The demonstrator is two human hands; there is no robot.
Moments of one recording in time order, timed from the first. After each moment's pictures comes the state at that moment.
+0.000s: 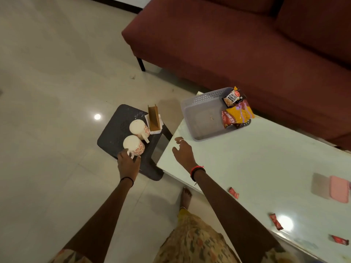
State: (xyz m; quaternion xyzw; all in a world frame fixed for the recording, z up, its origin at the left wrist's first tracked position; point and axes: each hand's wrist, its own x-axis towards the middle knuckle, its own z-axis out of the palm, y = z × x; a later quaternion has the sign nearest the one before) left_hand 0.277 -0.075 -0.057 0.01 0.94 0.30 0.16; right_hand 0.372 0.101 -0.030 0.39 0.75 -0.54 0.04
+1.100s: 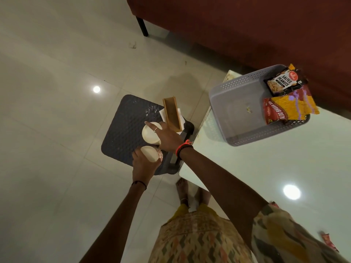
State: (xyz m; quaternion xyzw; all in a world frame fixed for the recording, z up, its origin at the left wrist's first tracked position) left_hand 0.161 -0.063 -0.157 0.10 0.95 0.17 0.24; right_hand 0.154 0.086 -0.151 0.13 0.90 -0.38 0.20
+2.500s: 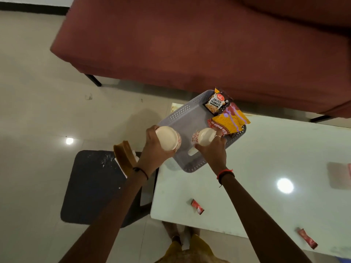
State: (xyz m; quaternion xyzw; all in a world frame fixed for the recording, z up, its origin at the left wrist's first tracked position) left_hand 0.173 0.187 -0.061 0.39 0.83 0.27 0.29; right_hand 0.325 0.289 -0.106 0.65 0.63 -0.42 -0.10
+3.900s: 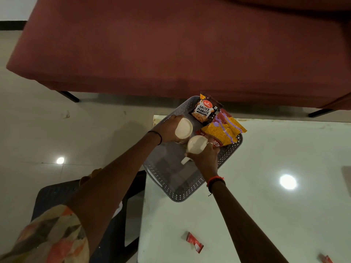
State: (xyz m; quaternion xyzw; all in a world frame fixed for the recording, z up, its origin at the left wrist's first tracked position) left_hand 0.140 0.386 -0.196 0.64 0.69 0.04 0.34; right_hand 0.316 0.349 -0.192 0.69 0.55 -0.47 -0.11
